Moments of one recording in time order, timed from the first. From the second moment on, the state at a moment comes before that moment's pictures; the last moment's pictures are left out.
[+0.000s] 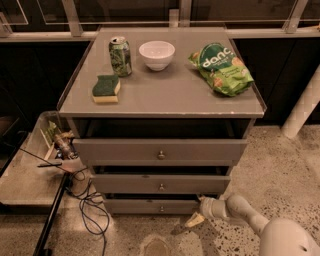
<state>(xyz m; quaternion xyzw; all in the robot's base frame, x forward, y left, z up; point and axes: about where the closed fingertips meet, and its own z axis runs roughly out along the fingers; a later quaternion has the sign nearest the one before) 0.605 -0.182 0.175 -0.53 0.72 0.20 0.41</state>
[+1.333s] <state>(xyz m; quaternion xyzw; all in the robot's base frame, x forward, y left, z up) 0.619 -0.186 0.168 -0.53 0.72 0.19 0.40</state>
